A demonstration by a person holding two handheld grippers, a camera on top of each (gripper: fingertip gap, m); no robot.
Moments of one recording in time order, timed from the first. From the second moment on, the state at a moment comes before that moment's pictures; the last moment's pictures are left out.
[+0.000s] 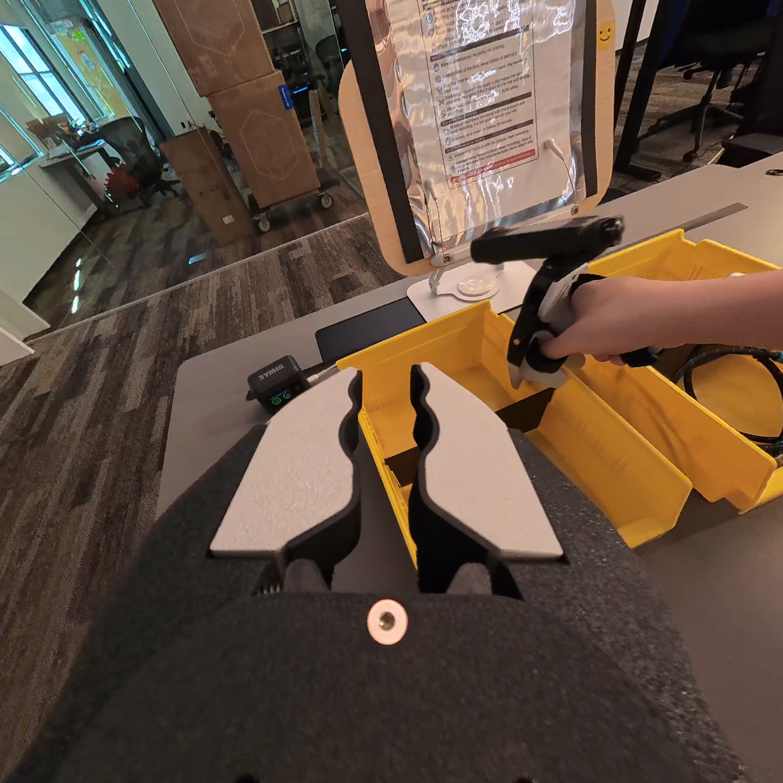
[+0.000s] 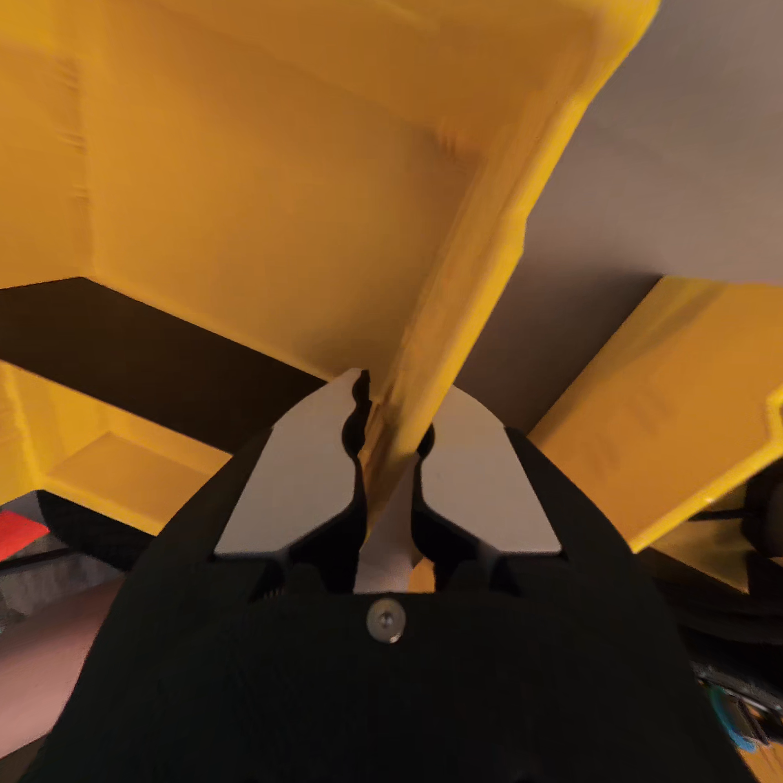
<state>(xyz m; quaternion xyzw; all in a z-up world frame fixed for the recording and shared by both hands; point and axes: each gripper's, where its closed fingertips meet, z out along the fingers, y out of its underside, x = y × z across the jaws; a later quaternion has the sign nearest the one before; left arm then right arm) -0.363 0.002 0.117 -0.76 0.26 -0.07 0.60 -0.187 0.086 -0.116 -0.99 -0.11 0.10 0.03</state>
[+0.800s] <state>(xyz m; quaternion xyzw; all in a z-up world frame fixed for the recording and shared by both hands) -0.356 -0.090 0.192 -0.66 0.19 -0.20 0.70 -0.179 0.078 0.065 -0.97 -0.18 0.13 -0.03</state>
